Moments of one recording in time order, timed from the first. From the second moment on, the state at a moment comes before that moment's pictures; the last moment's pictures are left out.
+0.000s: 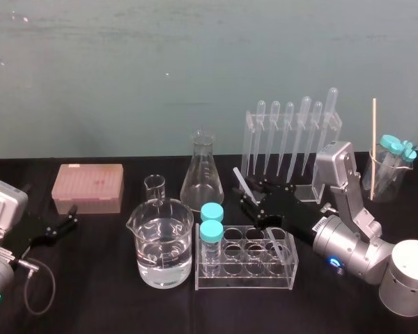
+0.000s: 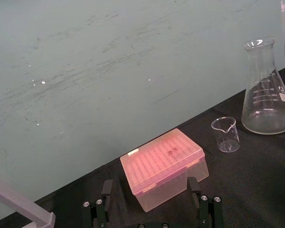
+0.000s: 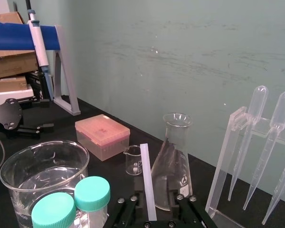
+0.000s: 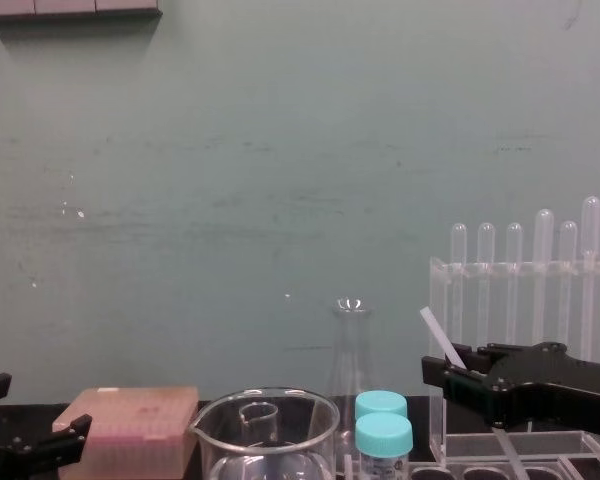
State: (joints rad) left arm -0.20 0.60 0.45 -1.41 -0.25 -0.12 0.03; right arm 0.35 0.48 -0.51 -1.37 0.45 -0.08 0.39
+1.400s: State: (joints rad) left arm -0.20 0.60 0.45 -1.41 -0.25 -0.12 0.03; right arm 0.32 0.41 -0.34 -1.33 0.56 -0.59 0.62
